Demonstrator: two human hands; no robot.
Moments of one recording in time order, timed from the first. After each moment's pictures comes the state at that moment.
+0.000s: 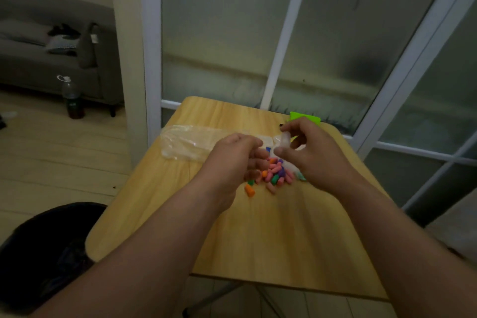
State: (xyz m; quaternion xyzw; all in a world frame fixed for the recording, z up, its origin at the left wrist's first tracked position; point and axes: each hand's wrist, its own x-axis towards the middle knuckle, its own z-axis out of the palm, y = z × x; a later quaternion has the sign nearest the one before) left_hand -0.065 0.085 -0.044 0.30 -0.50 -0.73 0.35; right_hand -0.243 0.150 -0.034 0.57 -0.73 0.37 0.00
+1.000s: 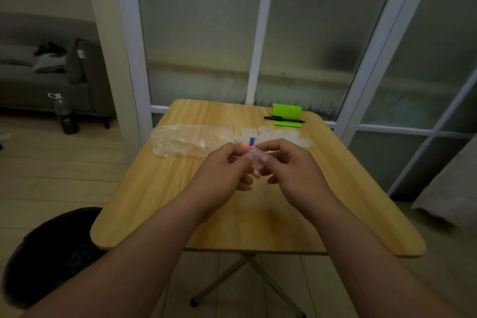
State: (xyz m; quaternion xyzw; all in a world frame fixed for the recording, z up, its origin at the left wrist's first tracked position) left_hand -0.042 0.121 -0.067 0.28 -0.70 -0.58 0.31; right_hand -0.185 0.215 -0.059 0.46 -0.67 0.55 -0.19
